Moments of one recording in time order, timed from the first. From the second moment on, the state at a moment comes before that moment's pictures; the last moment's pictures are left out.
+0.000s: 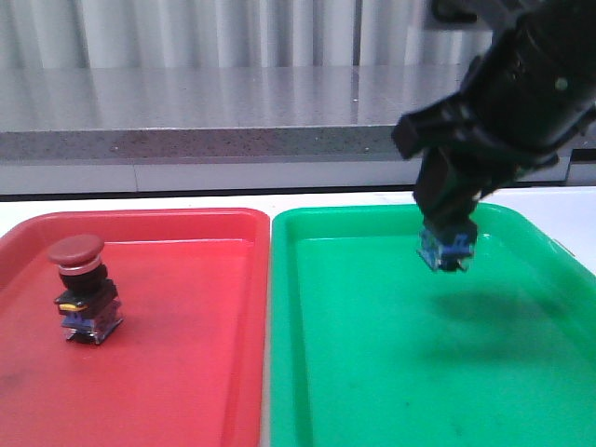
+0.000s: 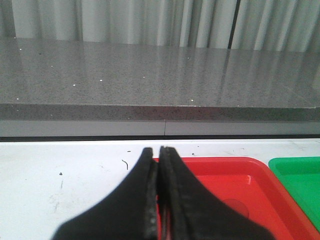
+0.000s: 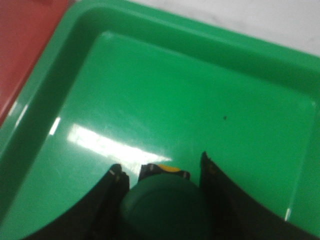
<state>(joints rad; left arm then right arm) -0.10 0.04 -0.35 0.01 0.46 -0.09 0.41 1.52 -0.89 0.09 0.34 0.01</state>
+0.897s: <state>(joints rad) -0.10 0.04 -0.35 0.01 0.46 -0.09 0.42 1.51 -0.84 0.10 0.32 0.01</state>
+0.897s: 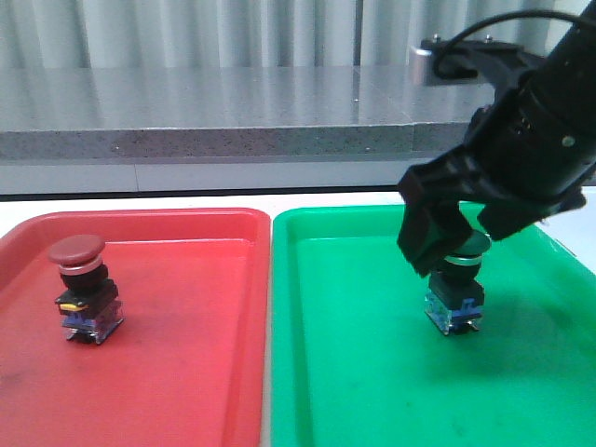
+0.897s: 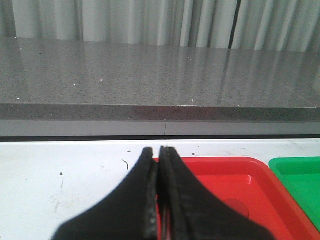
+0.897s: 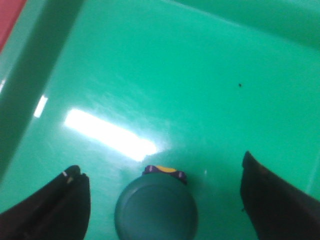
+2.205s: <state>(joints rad) -0.10 0.04 -0.35 0.01 0.46 -0.09 0.18 0.37 -0.39 0.04 0.35 0.01</state>
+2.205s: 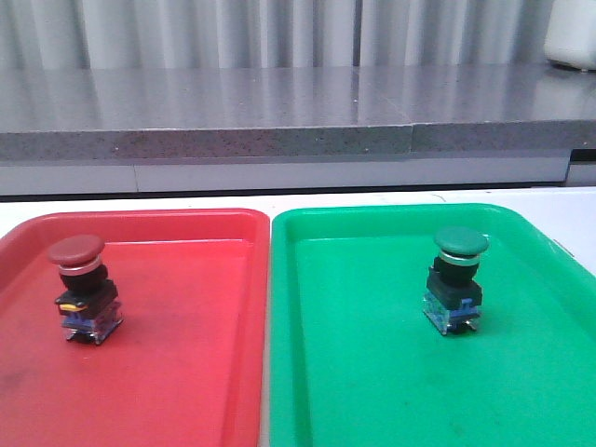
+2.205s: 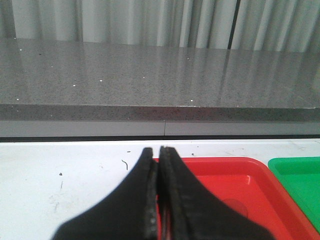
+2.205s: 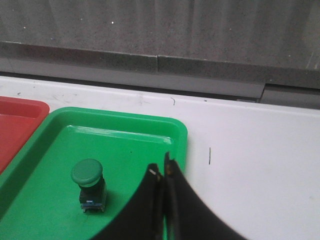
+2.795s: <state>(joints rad) -0.10 0.04 -0.35 0.01 0.46 -0.09 0.18 0.17 -0.33 0.04 0.35 0.01</state>
